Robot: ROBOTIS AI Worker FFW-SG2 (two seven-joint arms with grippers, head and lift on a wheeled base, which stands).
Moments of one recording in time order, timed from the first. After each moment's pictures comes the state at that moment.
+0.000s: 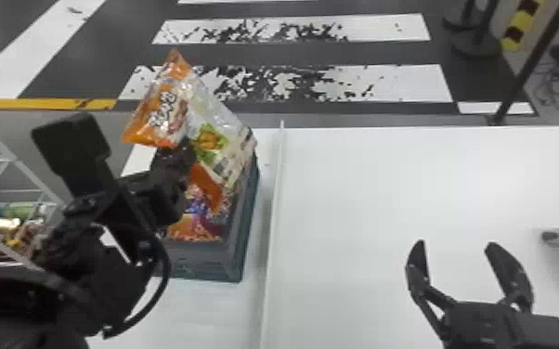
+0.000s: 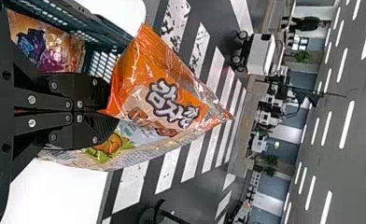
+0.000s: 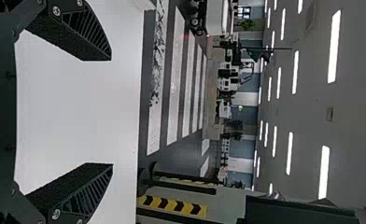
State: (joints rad) left arm 0.41 0.00 0.09 -2.58 0.36 0.93 0.22; right arm 0.72 -0.15 0.22 -1.99 0.06 -0.16 -0.31
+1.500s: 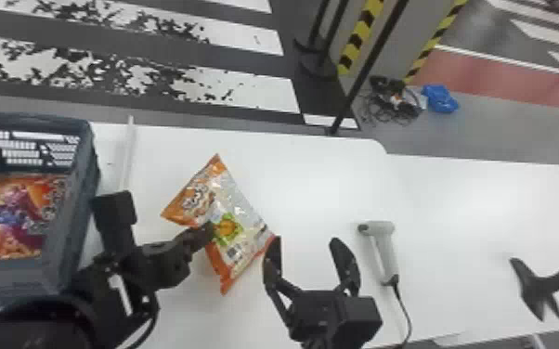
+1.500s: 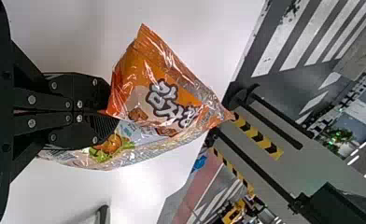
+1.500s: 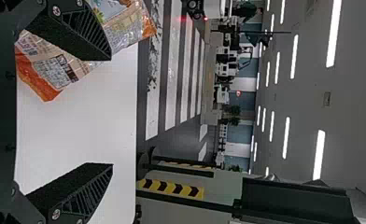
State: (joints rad) left arm 0.18 0.00 -0.29 -1.73 0.56 0.63 -0.06; right arm 0.73 -0.14 0.20 -2.00 0.06 -0.17 -0.36
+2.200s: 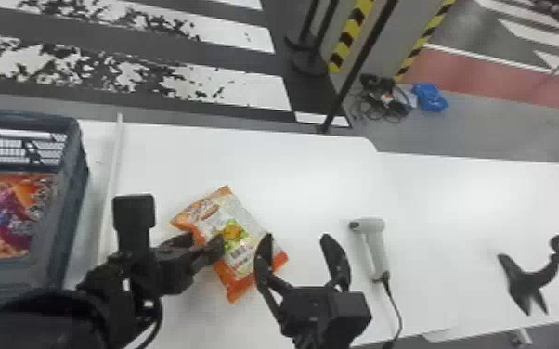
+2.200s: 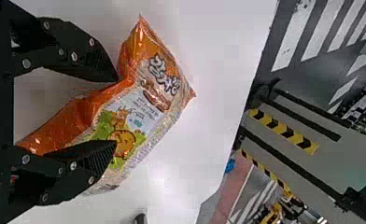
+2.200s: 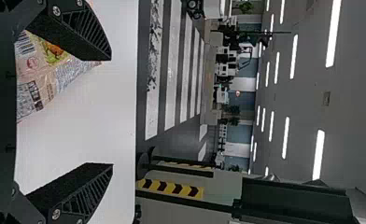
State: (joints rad) left arm 0.16 0.00 -0.37 -1.73 0.41 0.69 -0.01; right arm 0.72 -0.15 0.20 -2.00 0.06 -0.17 -0.36
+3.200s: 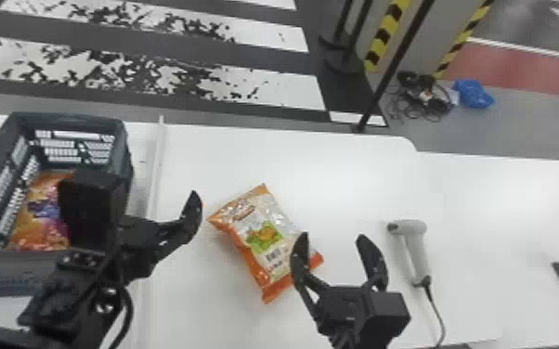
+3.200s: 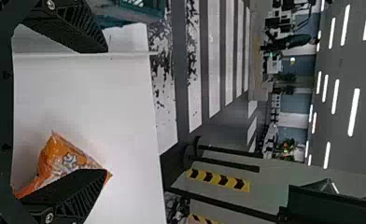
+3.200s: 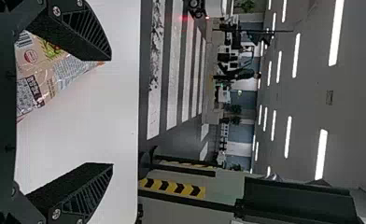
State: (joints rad) left arm 0.45 0.02 -0.29 -2.25 -0.07 0.58 0.00; right arm 0.71 -0.15 0.20 -1.98 0.05 -0.17 -0.36
